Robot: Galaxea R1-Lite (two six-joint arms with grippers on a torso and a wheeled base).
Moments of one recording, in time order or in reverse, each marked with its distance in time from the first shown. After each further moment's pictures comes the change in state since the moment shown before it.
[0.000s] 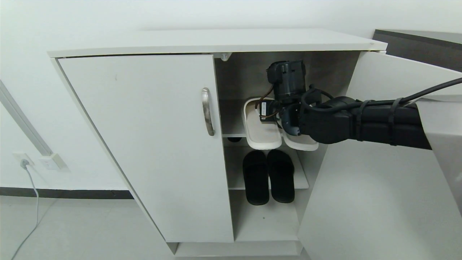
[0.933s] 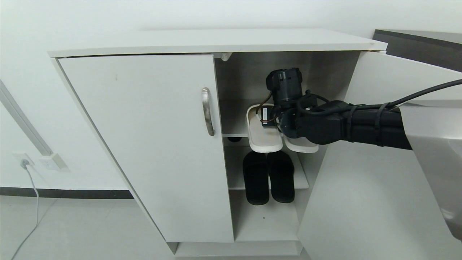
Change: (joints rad) left arm 0.000 0.000 0.000 0.000 0.000 0.000; right arm -0.025 0.047 -0.036 0.042 0.001 0.000
